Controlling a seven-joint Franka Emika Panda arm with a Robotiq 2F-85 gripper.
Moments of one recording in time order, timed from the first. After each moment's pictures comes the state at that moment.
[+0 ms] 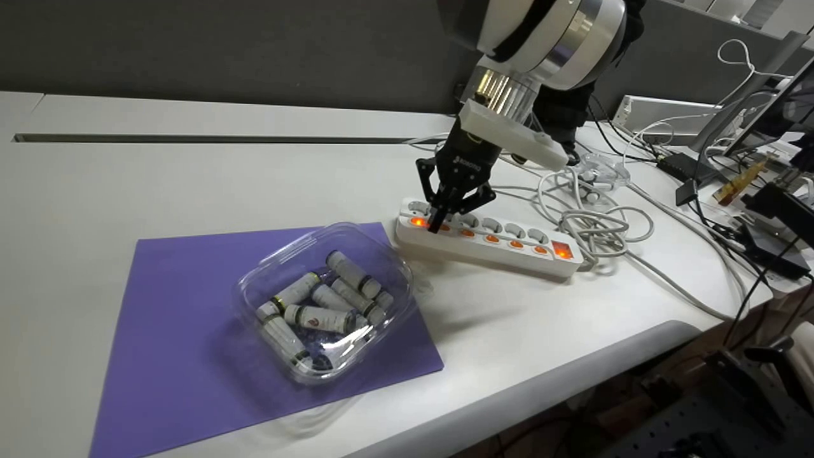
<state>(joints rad) -0.10 0.48 0.01 -2.19 0.43 2.42 -0.06</state>
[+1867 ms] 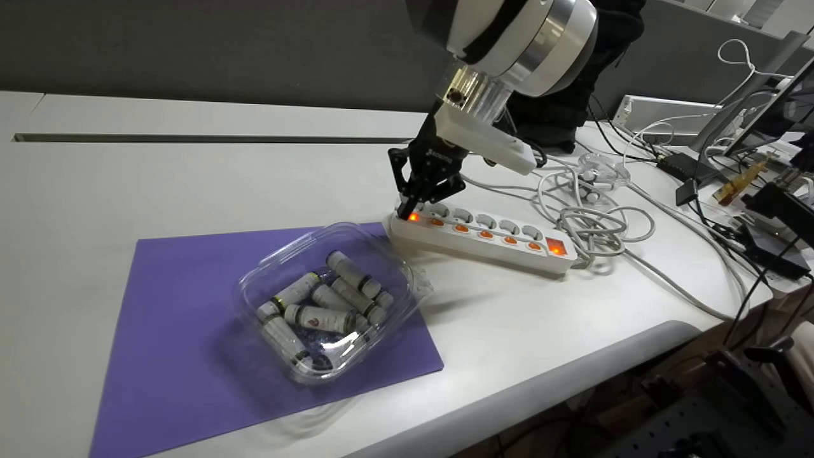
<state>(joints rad) -0.14 0.50 0.13 -2.20 0.47 2.60 -0.18</state>
